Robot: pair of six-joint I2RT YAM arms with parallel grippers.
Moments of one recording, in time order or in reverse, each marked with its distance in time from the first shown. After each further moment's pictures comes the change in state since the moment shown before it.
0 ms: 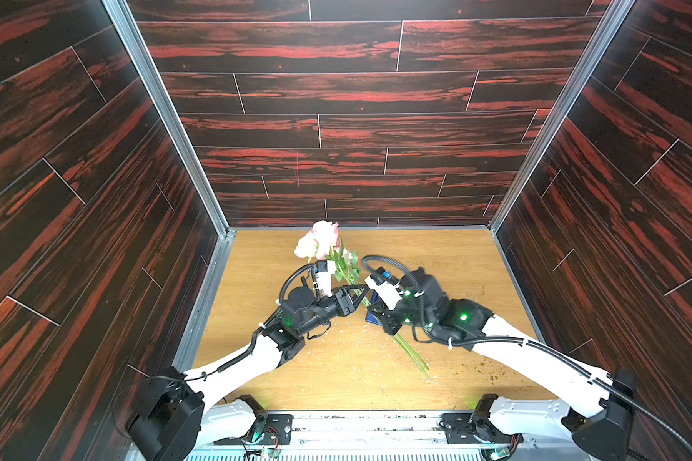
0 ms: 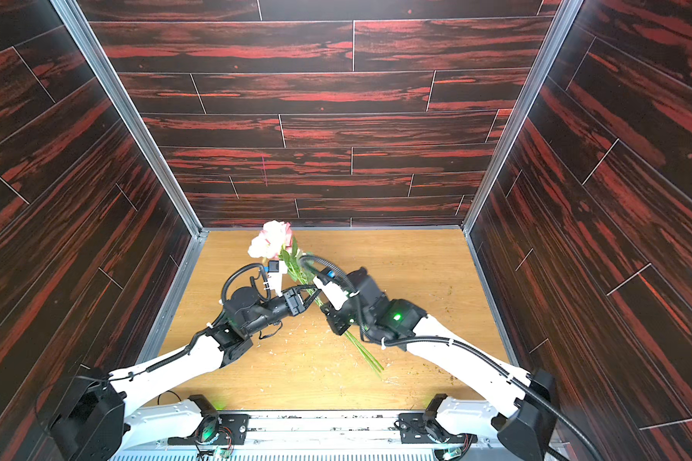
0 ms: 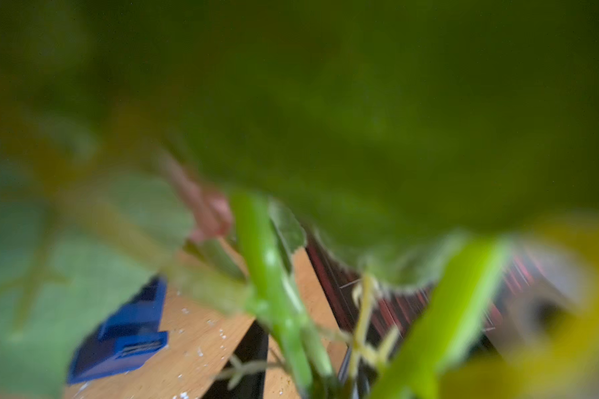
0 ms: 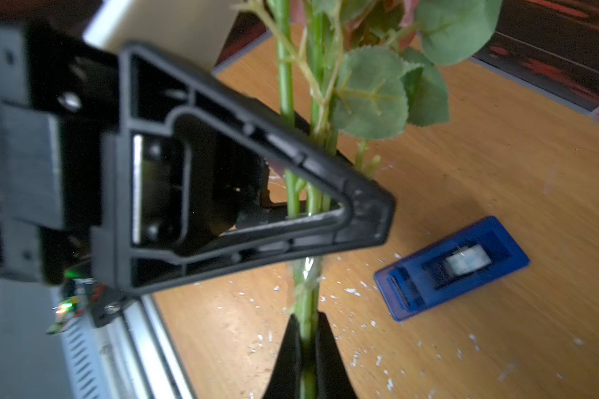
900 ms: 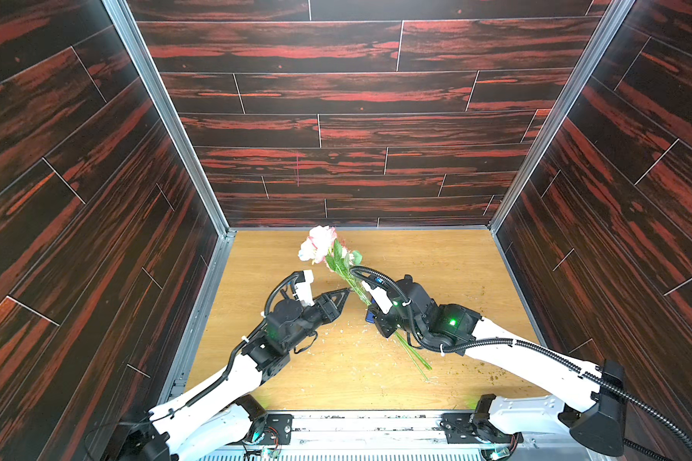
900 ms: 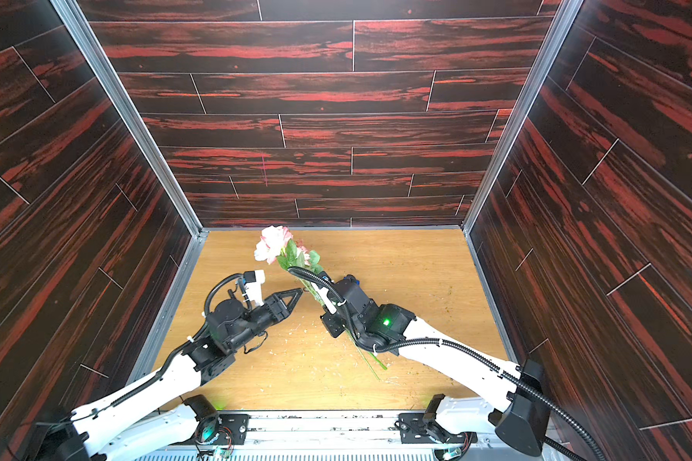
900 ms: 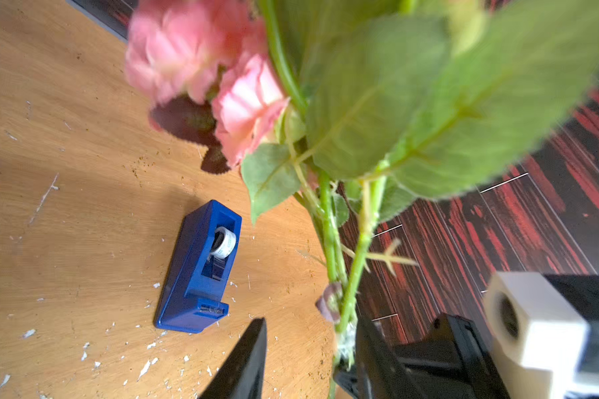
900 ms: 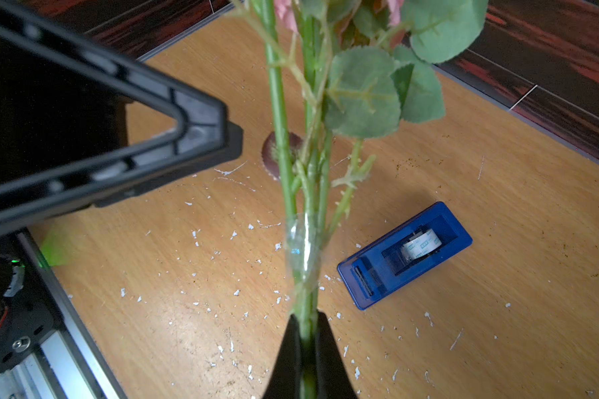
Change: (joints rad) left arm -0.005 -0.278 -0.105 -0.201 -0.191 -0.034; right arm 0.056 0.025 -0.001 0.002 0.184 0.018
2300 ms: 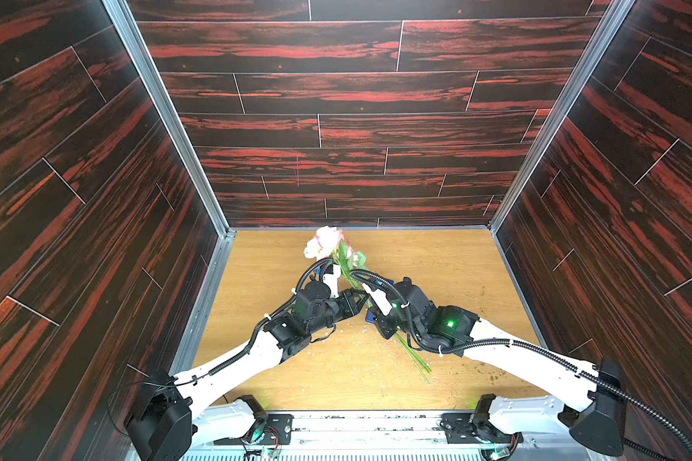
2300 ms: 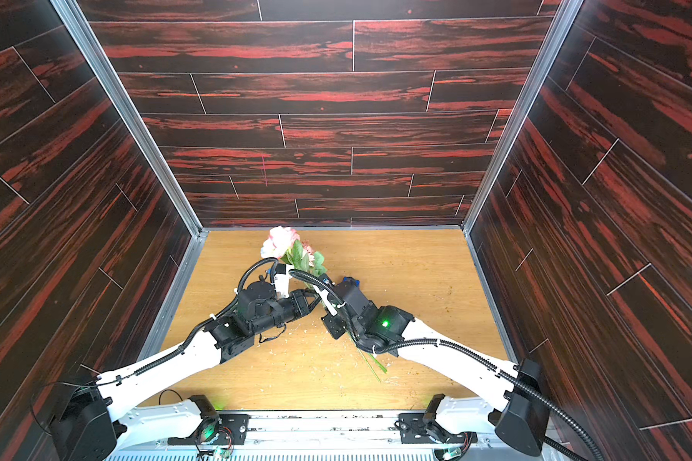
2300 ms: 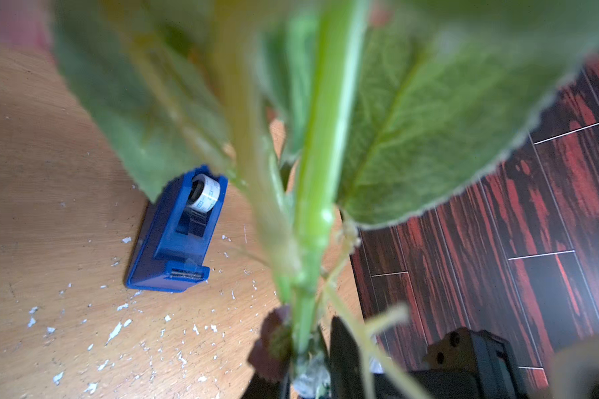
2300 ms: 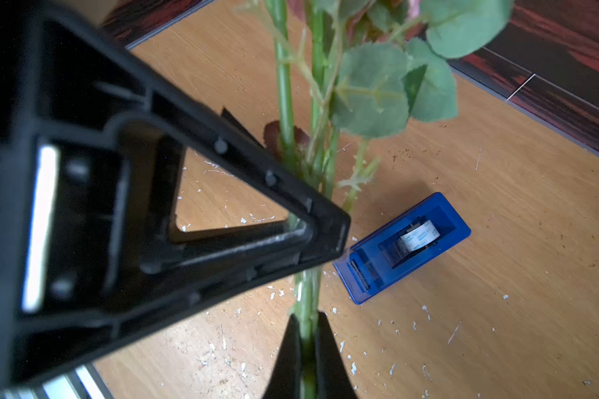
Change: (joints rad) left arm -0.074 0.238 0.243 -0.217 0.048 -0.006; right arm 0.001 0.002 -0.032 0.014 0.013 -0.002
